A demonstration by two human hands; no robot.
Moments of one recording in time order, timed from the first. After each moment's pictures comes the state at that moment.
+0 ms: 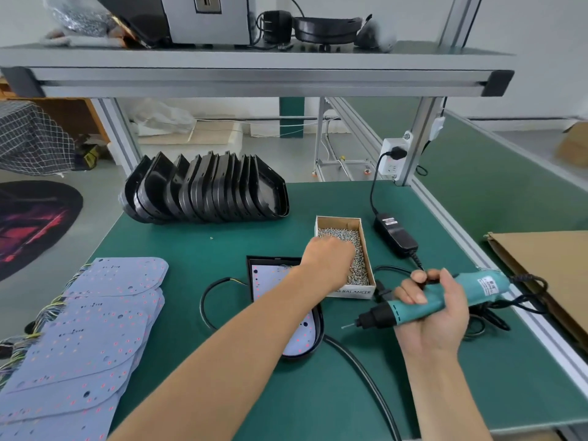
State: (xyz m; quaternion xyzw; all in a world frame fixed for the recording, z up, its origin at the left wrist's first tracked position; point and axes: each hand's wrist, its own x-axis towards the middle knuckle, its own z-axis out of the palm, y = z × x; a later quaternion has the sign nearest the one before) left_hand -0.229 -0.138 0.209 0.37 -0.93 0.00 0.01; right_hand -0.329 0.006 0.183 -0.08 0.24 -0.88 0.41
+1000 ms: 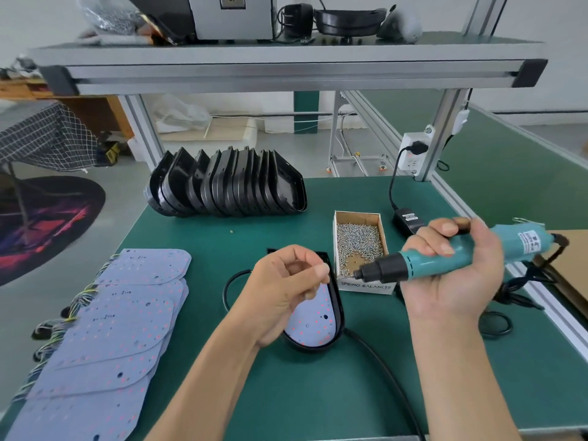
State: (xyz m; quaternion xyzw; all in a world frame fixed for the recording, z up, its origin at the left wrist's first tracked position) left_hand -0.091 -0.073 0.232 0.27 -0.51 -0.73 0.38; right_hand -0.288 -0.012 0.265 -0.12 0.12 -0.89 0.43
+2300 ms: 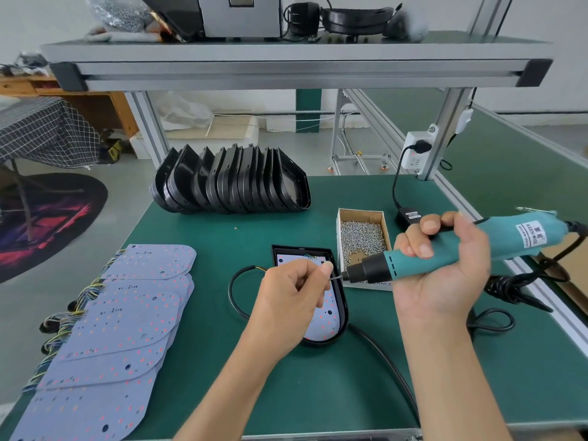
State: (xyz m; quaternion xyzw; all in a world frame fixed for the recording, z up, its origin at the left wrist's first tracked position) left_hand -0.091 -0.045 0.228 0.42 -0.65 -0.50 0.38; right_hand -0.259 -0.011 0.273 -0.18 0.19 -0.89 0.37
